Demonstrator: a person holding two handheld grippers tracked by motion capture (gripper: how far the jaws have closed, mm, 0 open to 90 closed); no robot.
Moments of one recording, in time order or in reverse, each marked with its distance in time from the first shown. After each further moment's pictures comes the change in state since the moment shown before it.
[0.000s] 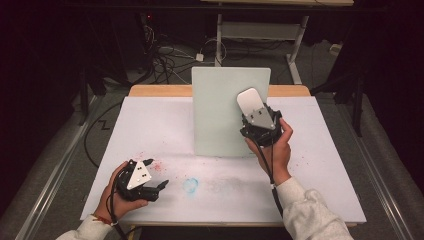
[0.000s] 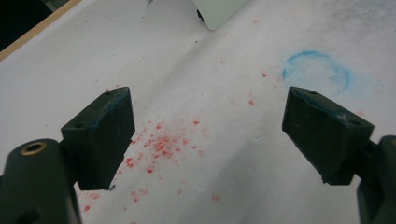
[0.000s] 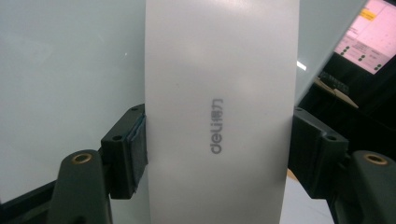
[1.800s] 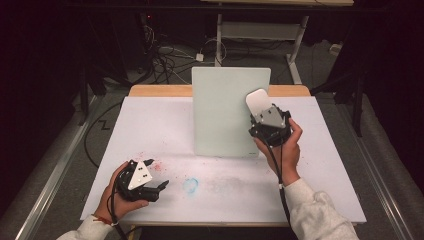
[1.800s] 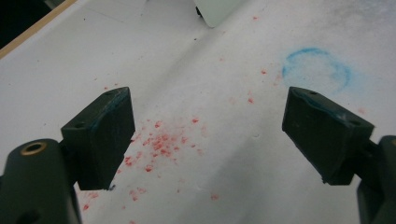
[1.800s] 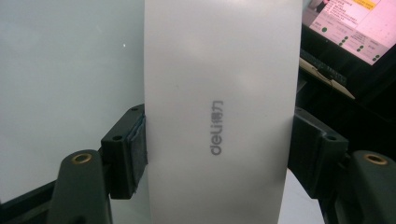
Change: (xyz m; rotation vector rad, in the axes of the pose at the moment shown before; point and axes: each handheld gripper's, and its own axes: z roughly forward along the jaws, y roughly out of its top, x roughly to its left) left arm -0.001 0.001 0.002 0.011 0.003 0.006; right arm -0.019 -0.012 -0.003 0.037 0.003 0.002
